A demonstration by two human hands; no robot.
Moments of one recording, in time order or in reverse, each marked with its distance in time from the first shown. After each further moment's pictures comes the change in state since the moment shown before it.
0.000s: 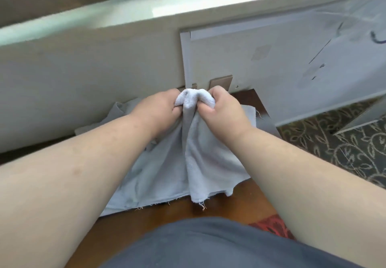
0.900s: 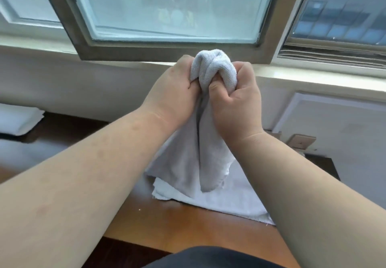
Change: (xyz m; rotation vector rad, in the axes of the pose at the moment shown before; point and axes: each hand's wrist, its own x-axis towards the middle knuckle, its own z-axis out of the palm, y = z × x) left_hand -0.237 -0.062 -0.181 -0.336 0.817 -0.074; right_hand -0.135 -0.255 0.089 0.494 0.064 -0.644
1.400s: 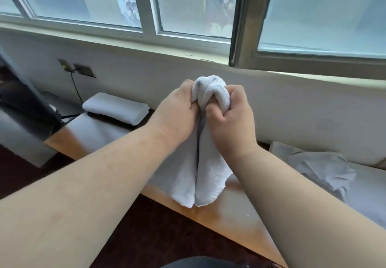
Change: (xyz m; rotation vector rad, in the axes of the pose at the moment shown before) left_hand -0.123 -0.196 -0.280 0.304 0.100 -0.165; right_hand -0.130 -0.106 0.313 0.044 -0.260 0.000
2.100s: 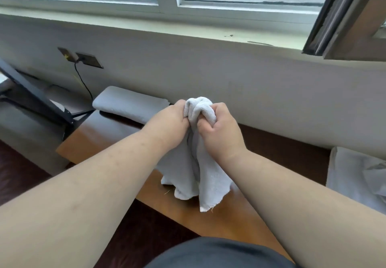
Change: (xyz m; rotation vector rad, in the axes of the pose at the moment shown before) left_hand 0.078 -0.216 0.012 0.218 -0.403 -0.322; right_hand 0.071 0.112 0.193 -0.077 -0.267 0.324
